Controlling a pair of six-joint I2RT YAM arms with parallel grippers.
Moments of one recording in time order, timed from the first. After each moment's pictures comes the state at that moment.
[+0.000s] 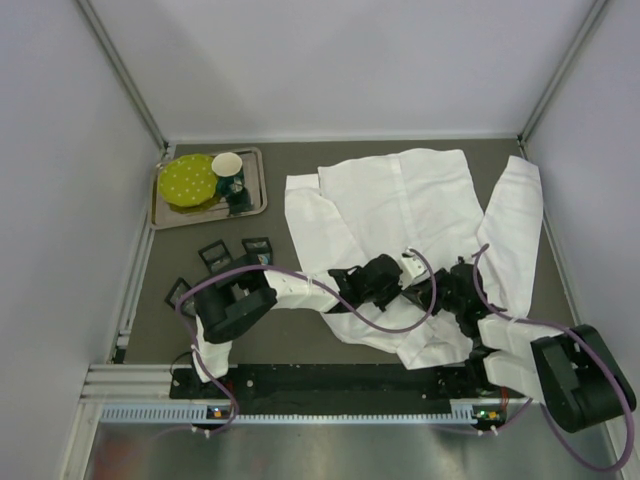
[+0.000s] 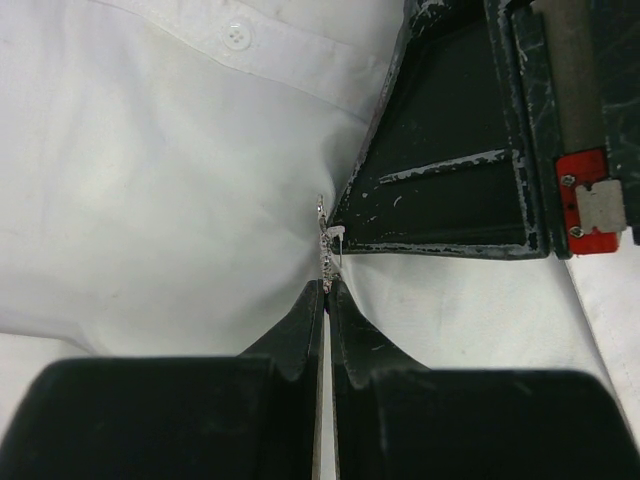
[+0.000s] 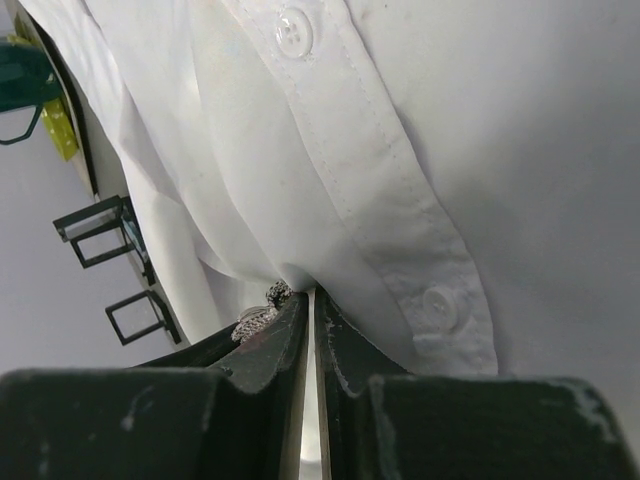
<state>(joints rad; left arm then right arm) -1.14 1.92 1.10 0.13 -0.07 -0.03 0.29 1.09 0.10 0.34 -0.26 1.20</state>
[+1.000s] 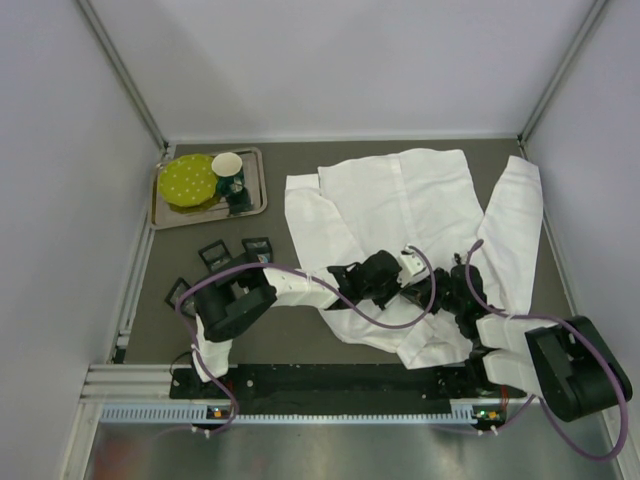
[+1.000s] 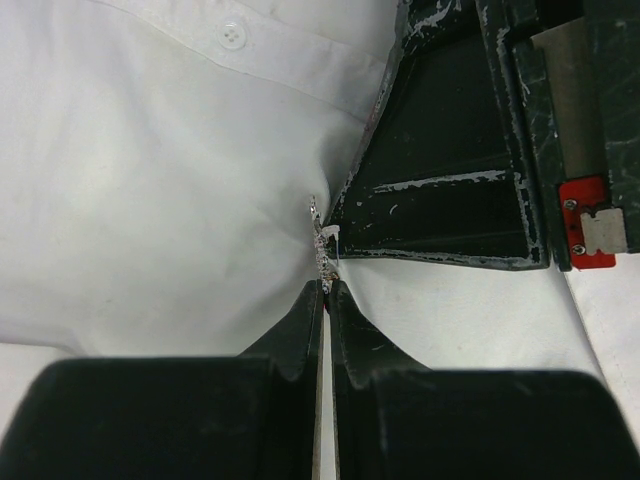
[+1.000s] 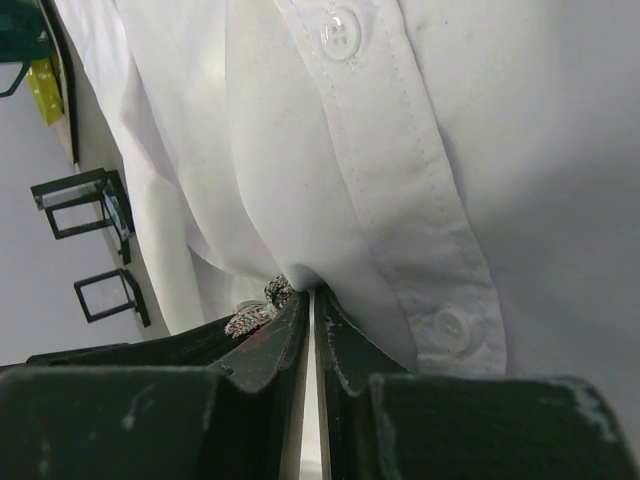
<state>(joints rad) -1.12 1.93 1.12 0.12 -0.01 -0.04 0.29 1.17 0.08 0.48 -0.29 1.09</state>
